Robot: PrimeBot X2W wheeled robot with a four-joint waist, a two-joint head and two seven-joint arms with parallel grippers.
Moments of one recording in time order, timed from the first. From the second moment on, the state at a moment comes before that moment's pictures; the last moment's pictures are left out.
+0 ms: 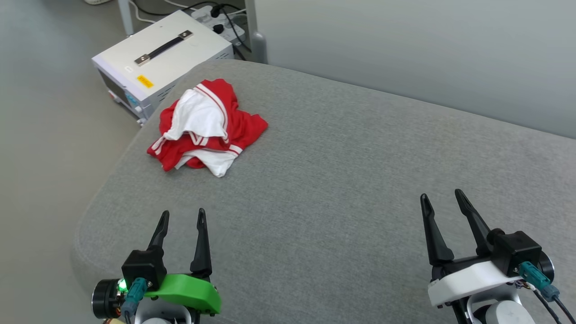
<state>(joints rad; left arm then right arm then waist) 0.00 0.05 -0.07 0.14 -0.16 0.00 -0.26 -0.02 -0.05 0.08 0.07 0.16 0.13 -0.26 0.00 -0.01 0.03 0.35</state>
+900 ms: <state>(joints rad) 0.00 0.05 -0.07 0.12 -0.15 -0.03 -0.26 -0.02 -0.05 0.08 0.07 0.16 0.13 -0.26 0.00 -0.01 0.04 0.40</state>
